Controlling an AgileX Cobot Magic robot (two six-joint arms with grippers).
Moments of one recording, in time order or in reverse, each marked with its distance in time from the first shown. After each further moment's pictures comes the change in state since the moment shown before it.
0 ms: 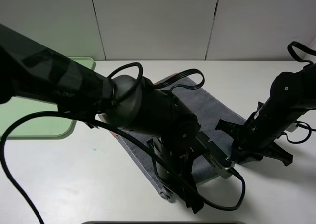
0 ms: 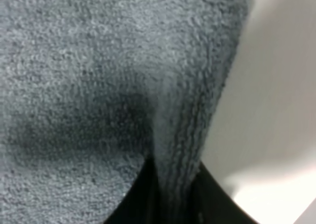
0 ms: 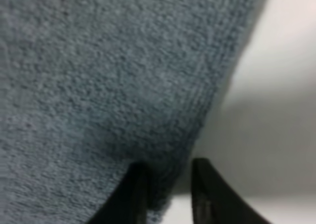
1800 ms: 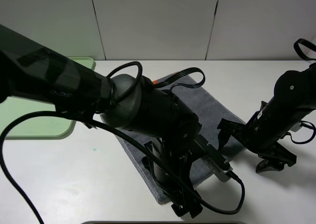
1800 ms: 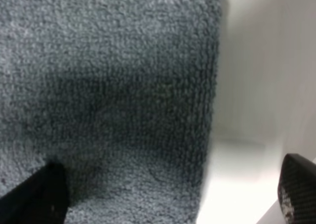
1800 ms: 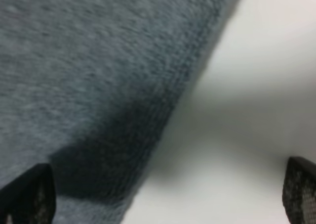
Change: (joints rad) left arm 0.000 -0.004 0.000 -0.021 0.055 0.001; right arm 0.000 -0.054 0.015 -0.009 0.020 0.018
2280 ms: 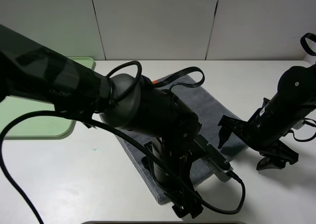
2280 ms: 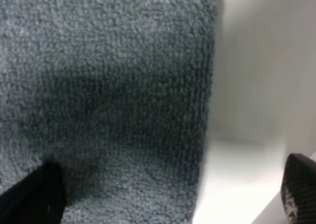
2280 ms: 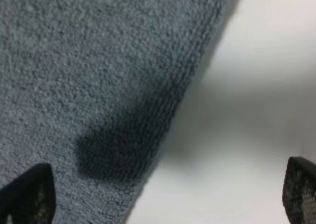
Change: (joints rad) left arm 0.000 -0.001 0.001 -0.005 0.001 0.002; right arm 0.000 -0.051 -0.002 -0.002 0.020 0.008
